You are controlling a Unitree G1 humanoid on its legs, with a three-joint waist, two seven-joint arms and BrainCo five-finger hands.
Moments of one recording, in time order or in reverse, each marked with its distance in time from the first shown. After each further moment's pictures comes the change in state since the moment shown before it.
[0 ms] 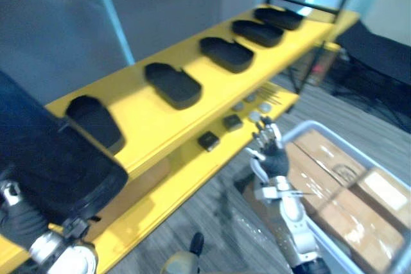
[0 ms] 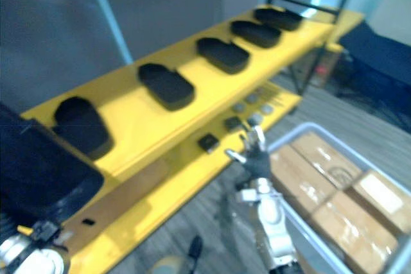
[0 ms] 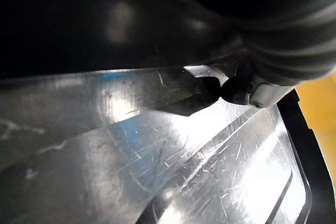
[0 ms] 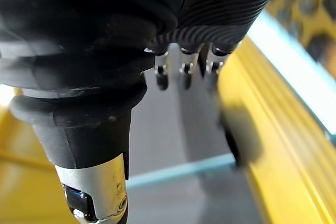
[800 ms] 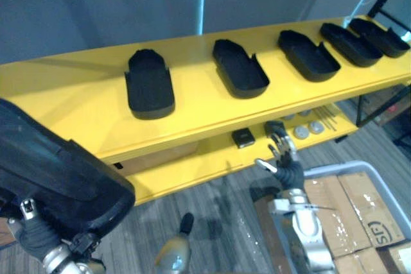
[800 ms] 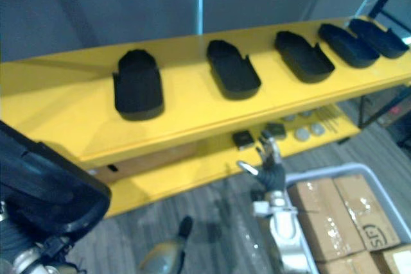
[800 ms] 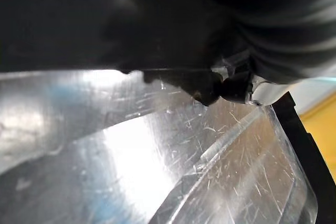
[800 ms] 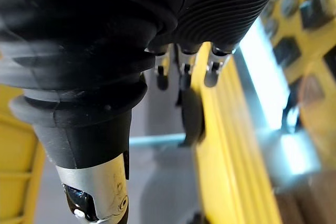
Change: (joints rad) left arm 0.029 -0.065 -0.086 0.054 -0.221 0.017 -0.184; right arm 0.157 -0.037 -0.133 -0.103 -0.053 0.015 0.085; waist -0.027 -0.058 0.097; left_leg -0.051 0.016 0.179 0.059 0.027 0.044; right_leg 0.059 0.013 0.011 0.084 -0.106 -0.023
